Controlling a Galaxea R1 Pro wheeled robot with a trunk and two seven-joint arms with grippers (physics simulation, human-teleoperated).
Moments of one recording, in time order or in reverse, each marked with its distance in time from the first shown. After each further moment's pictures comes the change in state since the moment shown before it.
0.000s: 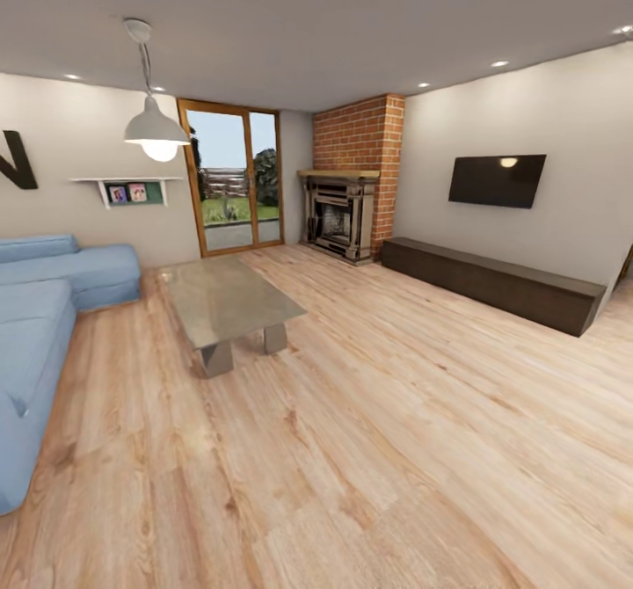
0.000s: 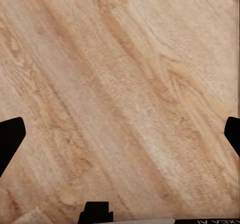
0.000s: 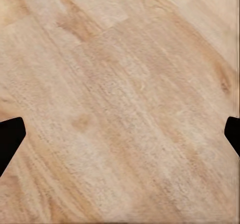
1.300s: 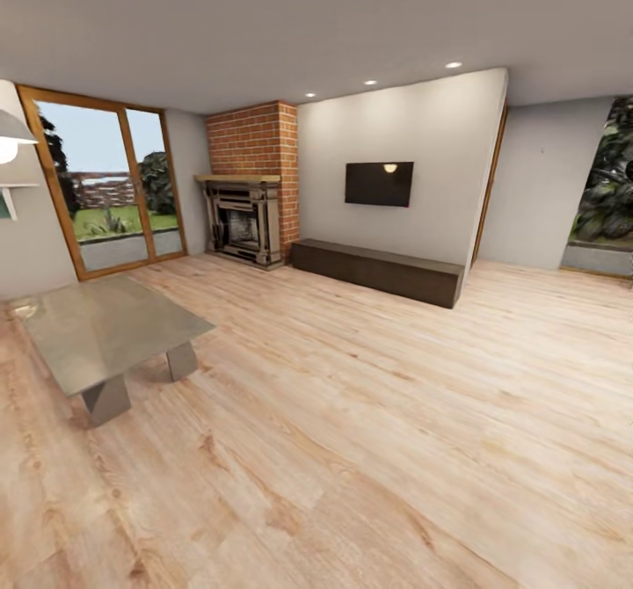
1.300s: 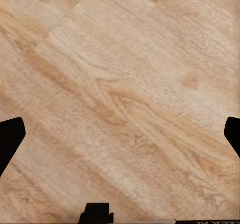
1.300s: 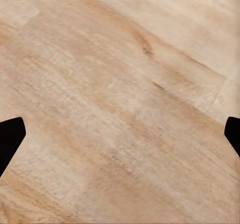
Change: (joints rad) left arm 0.000 0.001 0.001 0.009 0.000 0.000 0.000; right arm 0.000 -0.004 0.000 0.001 0.000 0.003 -0.004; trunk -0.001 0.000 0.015
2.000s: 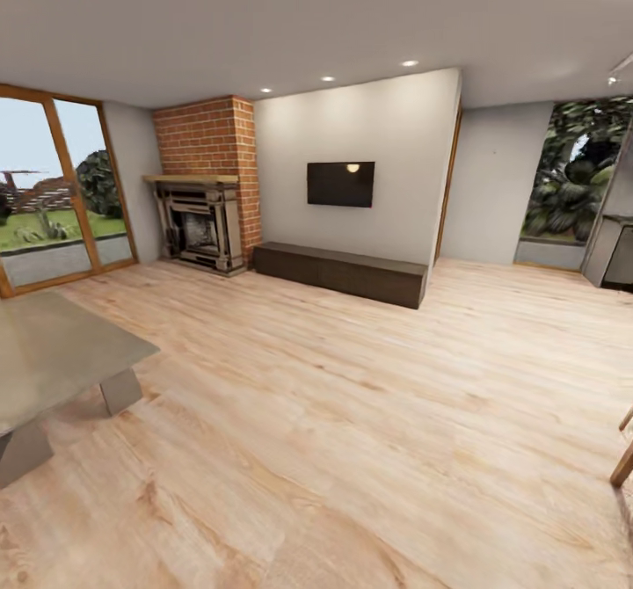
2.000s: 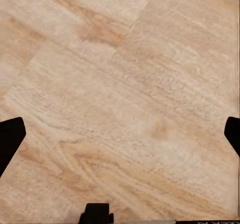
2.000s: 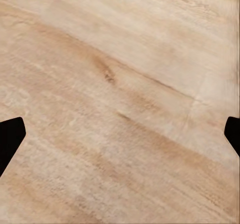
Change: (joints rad) left arm -0.001 0.000 0.000 0.000 0.000 0.000 0.000; right arm 0.000 -0.001 -0.002 0.000 -0.001 -0.001 -0.001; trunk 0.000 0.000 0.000
